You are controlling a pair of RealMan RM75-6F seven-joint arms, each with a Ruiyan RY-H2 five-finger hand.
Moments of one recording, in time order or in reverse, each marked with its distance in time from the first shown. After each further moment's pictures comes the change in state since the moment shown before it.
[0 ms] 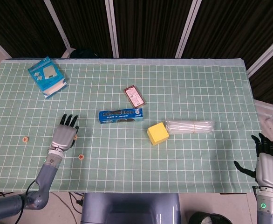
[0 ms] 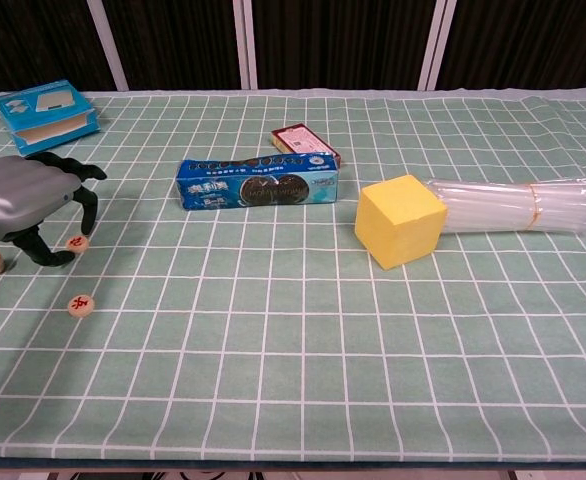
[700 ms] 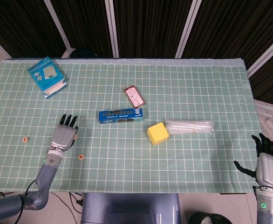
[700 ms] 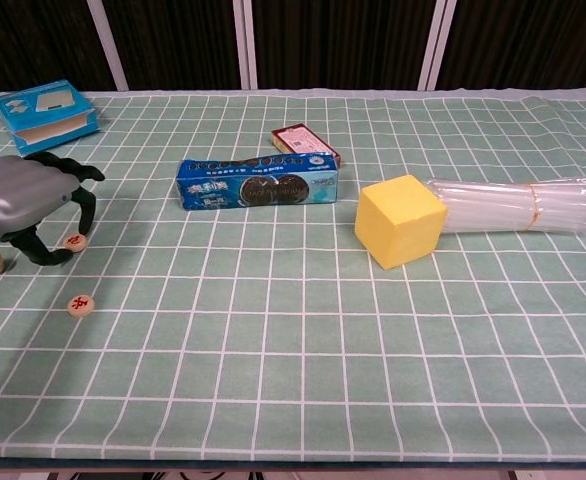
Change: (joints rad) left arm 0.001 0.013 -0.001 -0.018 -0.001 0.006 0.010; right arm -0.001 0.000 0.002 -0.002 0.005 0.000 0.005
